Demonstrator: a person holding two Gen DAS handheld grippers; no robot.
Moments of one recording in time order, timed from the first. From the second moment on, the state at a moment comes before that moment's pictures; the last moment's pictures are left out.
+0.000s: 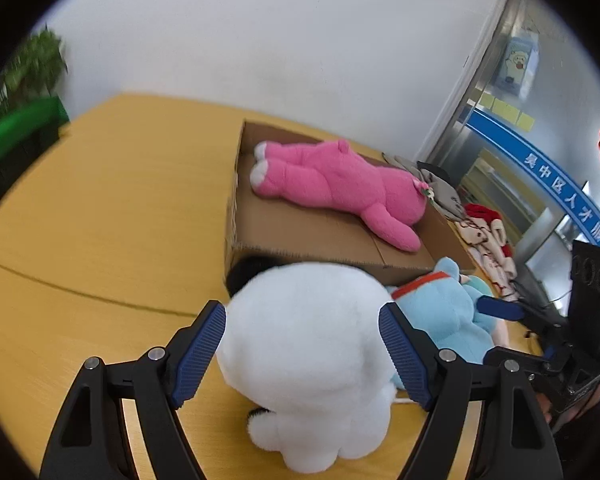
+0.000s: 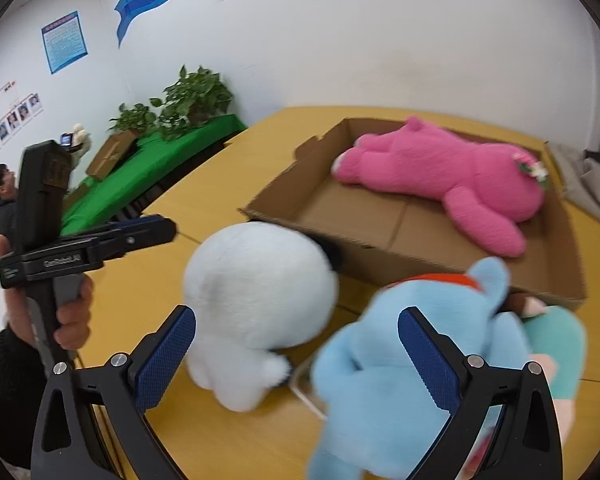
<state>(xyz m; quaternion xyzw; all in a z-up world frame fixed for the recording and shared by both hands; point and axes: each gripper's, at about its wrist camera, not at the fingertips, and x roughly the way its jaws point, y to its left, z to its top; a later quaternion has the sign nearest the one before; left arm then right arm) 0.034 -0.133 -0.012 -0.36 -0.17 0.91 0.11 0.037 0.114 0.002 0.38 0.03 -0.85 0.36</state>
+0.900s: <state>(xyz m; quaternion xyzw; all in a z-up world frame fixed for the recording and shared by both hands) -0.019 -0.172 -0.106 -0.42 -0.33 0.81 0.25 -0.011 0.033 -0.069 0.41 0.07 -0.82 0.39</state>
